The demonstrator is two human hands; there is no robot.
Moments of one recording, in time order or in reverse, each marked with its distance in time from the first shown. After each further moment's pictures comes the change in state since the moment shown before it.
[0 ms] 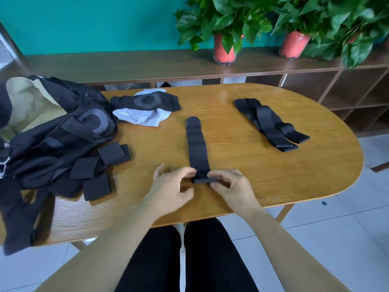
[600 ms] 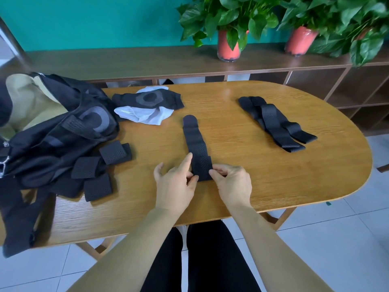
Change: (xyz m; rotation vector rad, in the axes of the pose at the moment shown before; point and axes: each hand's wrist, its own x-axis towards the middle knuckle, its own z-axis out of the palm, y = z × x) left_hand 0.013 0.006 0.028 0.112 0.367 -0.132; right_hand 0.025 -0.011 0.030 -0.071 0.335 0.170
